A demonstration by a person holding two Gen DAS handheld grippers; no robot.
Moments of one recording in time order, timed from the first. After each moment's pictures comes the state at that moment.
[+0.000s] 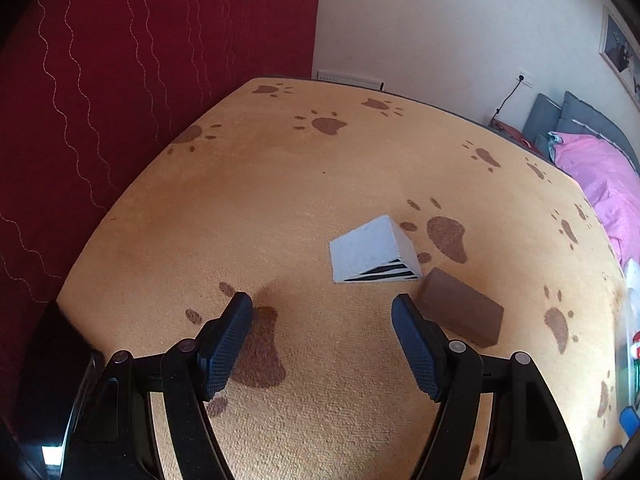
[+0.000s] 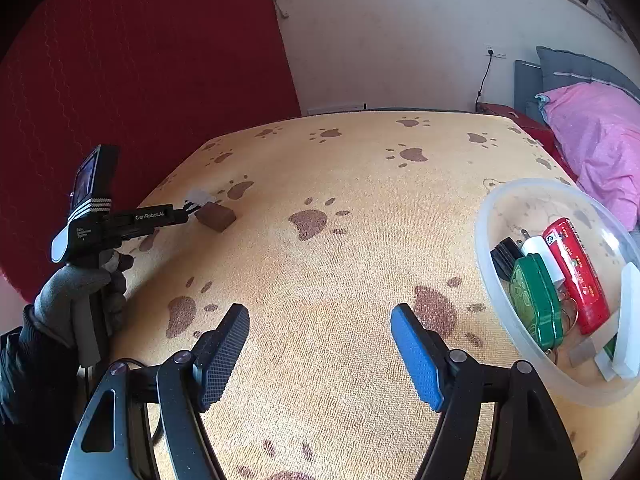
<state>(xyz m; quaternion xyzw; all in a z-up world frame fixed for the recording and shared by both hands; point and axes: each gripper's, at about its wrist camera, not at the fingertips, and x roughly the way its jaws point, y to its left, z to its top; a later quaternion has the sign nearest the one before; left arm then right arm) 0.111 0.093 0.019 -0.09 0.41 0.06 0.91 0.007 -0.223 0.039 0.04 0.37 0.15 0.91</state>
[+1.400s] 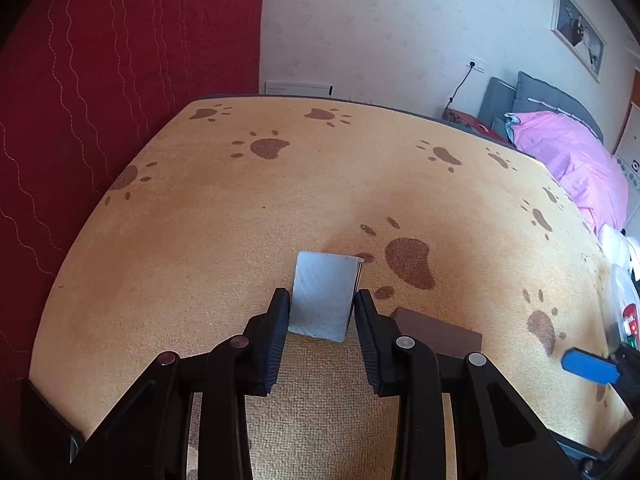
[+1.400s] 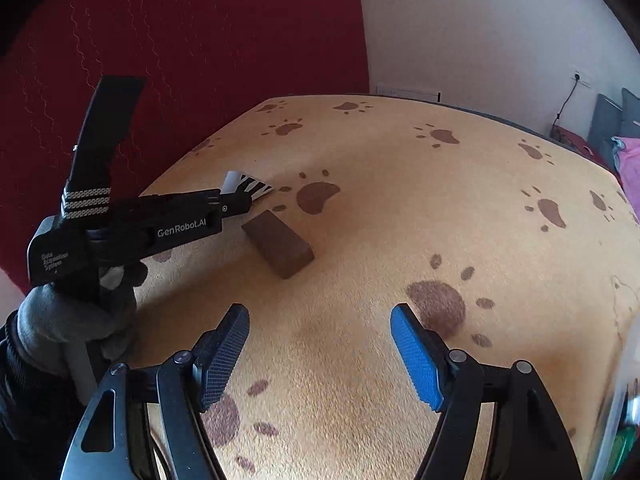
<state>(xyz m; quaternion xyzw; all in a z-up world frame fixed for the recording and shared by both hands) 0.142 0.081 0.023 -0.06 0.39 -0.02 0.92 0.108 -0.107 0.031 -0.05 0.41 0.26 0.88</state>
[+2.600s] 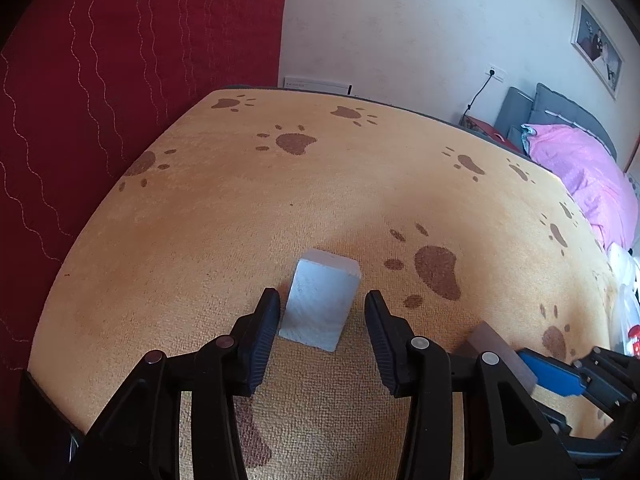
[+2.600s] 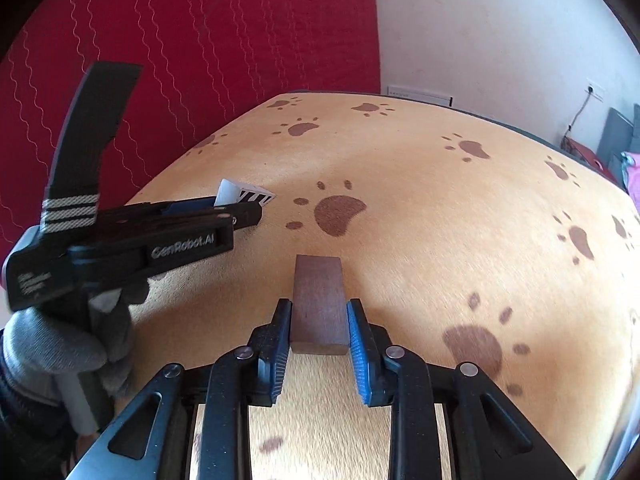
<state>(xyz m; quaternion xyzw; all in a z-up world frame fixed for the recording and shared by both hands) 0.148 0.094 0.016 -0.08 0.40 0.00 0.92 0.113 -0.090 0.027 -0.06 0.40 0.26 0.88</state>
